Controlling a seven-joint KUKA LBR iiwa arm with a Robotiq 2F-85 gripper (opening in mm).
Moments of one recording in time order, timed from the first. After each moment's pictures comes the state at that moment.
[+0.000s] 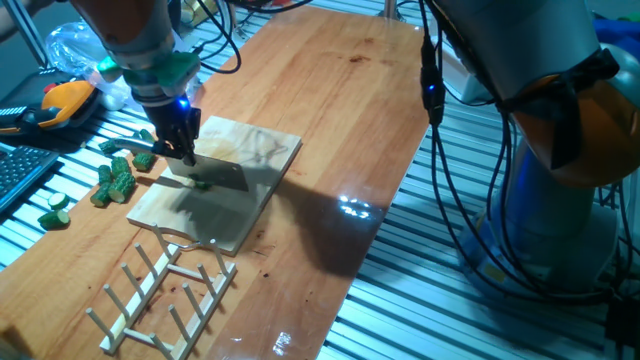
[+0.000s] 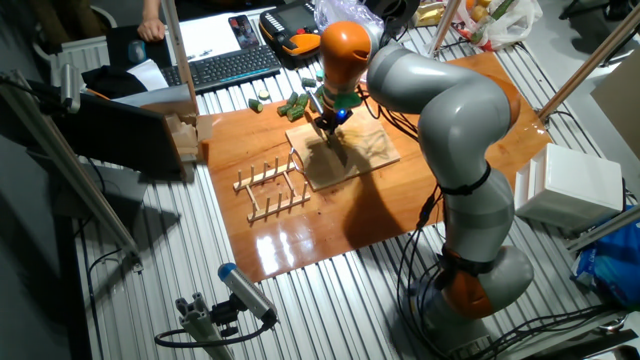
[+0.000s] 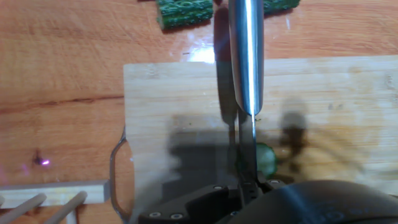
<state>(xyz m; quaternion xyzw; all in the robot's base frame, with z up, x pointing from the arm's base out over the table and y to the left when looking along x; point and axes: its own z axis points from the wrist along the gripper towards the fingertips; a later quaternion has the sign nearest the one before) 0.615 0.126 0.117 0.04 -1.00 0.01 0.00</state>
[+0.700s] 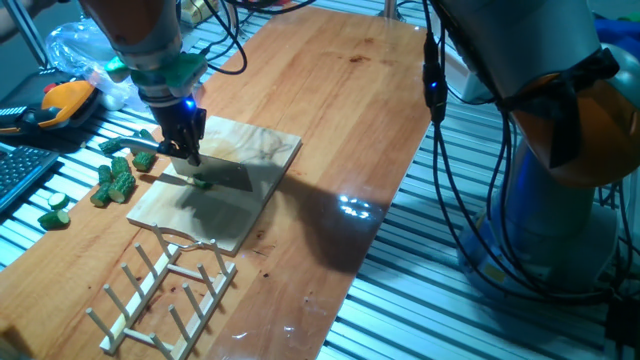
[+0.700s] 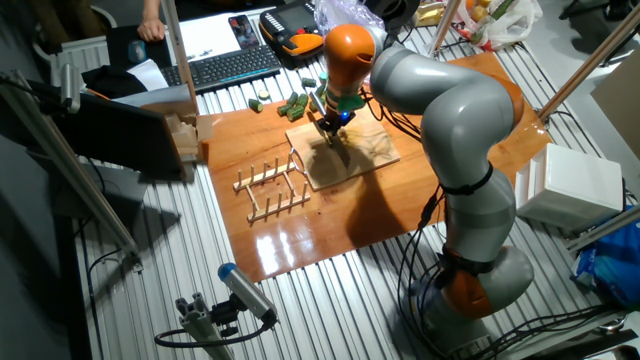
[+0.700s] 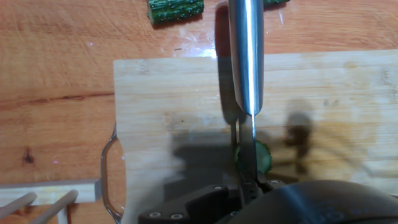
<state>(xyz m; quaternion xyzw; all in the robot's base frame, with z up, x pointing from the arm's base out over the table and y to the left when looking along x) 0.614 0.122 0.110 0.04 -1.00 0.00 0.01</state>
